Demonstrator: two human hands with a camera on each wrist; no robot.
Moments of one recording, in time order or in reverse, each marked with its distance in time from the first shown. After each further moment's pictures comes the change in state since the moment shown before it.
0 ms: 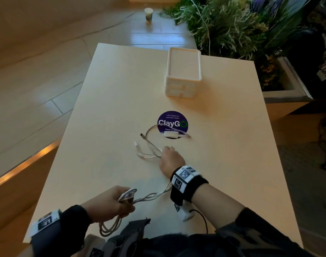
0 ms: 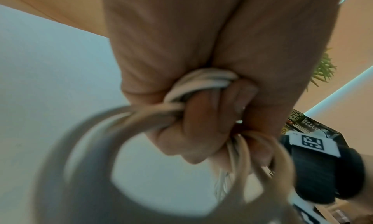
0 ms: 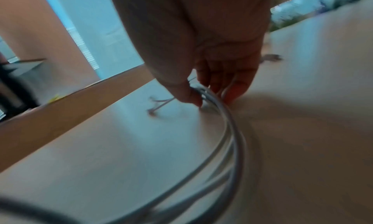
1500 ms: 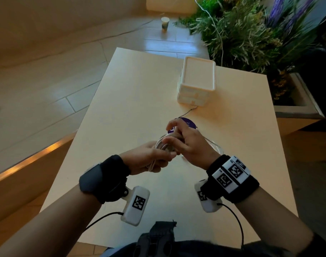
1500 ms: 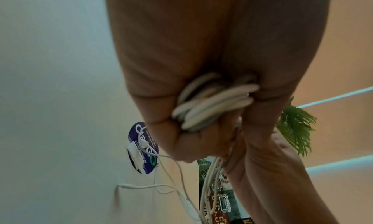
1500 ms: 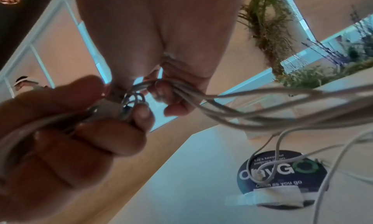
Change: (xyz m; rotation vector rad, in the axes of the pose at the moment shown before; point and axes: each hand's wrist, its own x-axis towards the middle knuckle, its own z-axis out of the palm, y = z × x) left_hand 0.040 0.117 -0.030 -0.505 -0.121 0.211; right_hand -0.044 -0.014 -0.117 0.565 0.138 -0.711
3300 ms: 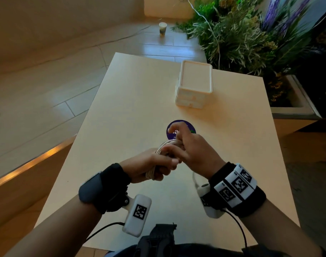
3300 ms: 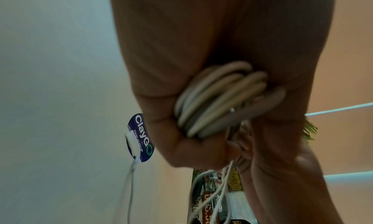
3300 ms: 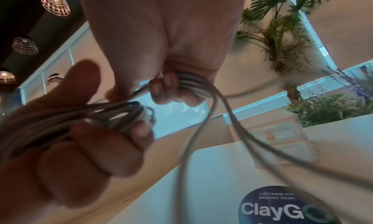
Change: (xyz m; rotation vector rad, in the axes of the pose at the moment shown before) left_hand -0.005 -0.005 0.012 -0.022 -0.025 -0.010; right_hand -0.017 -0.016 -0.003 -0.225 -0.007 -0.020
